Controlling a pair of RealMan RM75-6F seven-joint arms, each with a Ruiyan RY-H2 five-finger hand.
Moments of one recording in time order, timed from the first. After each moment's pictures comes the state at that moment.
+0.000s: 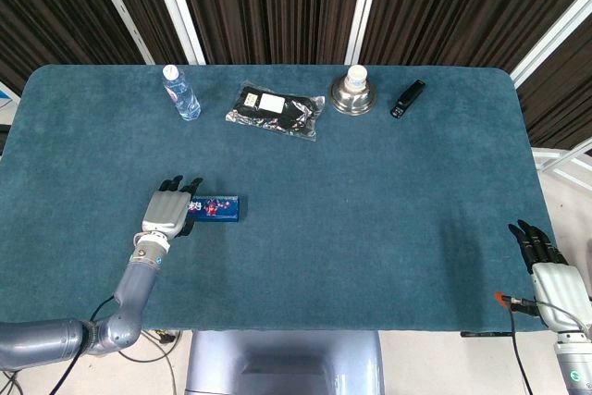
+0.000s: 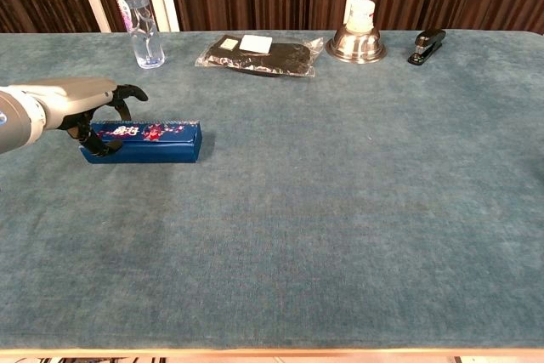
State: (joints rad) left arm -0.78 -1.54 -0.16 -1.59 0.61 1.06 0.69; right arm 0.07 -1.07 0.04 -1.64 -1.49 1.43 0.07
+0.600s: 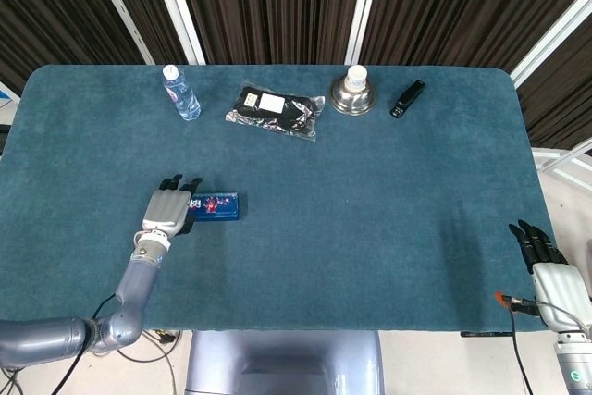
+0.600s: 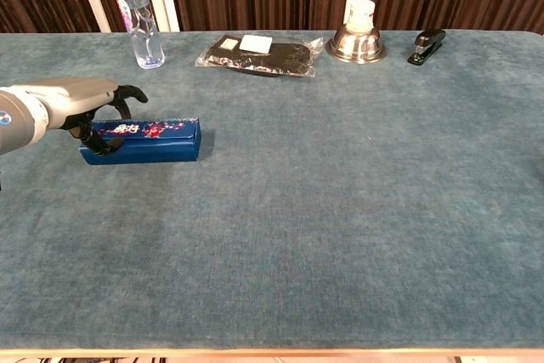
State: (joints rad) left arm -0.80 -1.55 -0.15 -1.55 0.61 1.06 0.69; right arm 0.06 -1.07 0.04 -1.64 -1.48 1.43 0.07
